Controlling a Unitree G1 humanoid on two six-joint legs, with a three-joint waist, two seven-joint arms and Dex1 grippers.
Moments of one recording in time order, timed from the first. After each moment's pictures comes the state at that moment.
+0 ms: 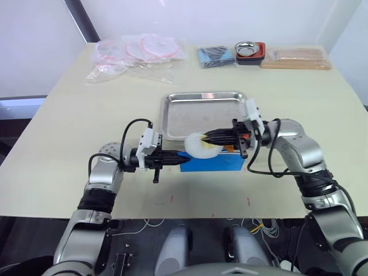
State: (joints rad) left arm -0.47 0.54 -0.05 0.37 -0.40 -0.01 -1.53; right arm -0.68 -0.34 0.20 0.07 0.43 0.34 1.26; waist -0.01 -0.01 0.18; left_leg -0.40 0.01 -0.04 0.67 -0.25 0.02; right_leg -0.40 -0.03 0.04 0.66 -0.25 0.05
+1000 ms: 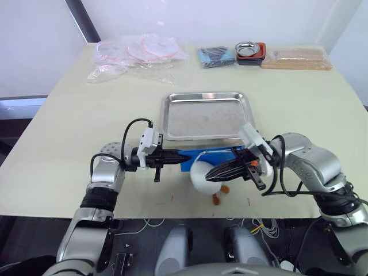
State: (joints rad) left arm -0.49 0.52 -0.05 0.43 -0.39 -0.05 -1.54; right arm -0.55 -0.55 0.24 -0.29 0.67 0.70 1.34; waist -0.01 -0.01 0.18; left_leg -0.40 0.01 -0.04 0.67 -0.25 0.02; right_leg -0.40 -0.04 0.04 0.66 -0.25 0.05
